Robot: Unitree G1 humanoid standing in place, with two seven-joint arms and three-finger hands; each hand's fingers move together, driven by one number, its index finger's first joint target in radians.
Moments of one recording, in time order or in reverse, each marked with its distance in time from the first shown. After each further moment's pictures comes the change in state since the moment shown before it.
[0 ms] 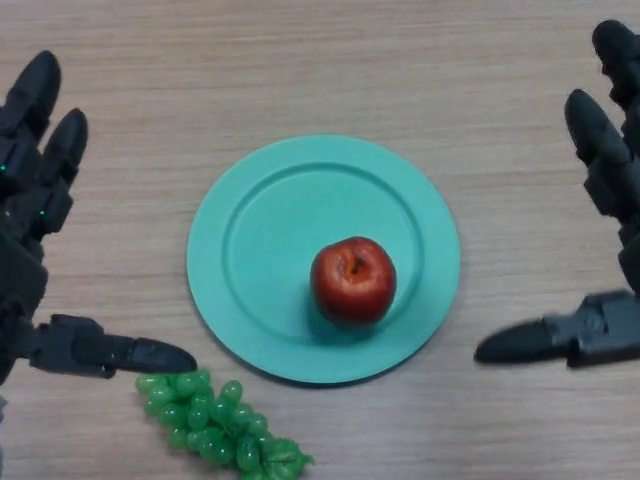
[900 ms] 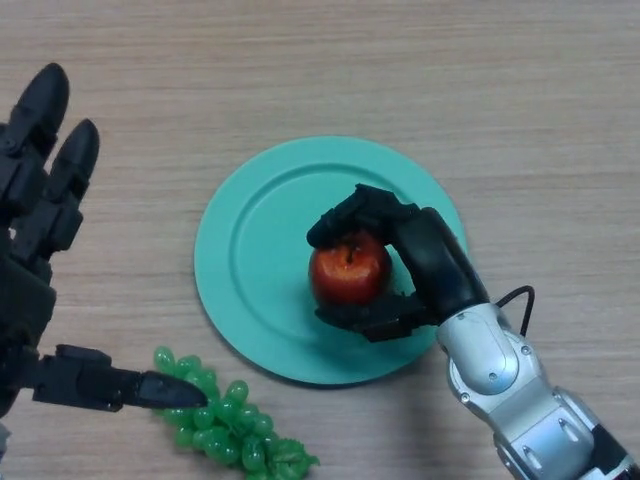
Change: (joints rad) left arm 0.087 -0.034 -0.002 -0.095 -0.017 -0.019 -0.060; right arm -0.363 0.035 0.534 1.028 -0.374 -0.384 -0.280
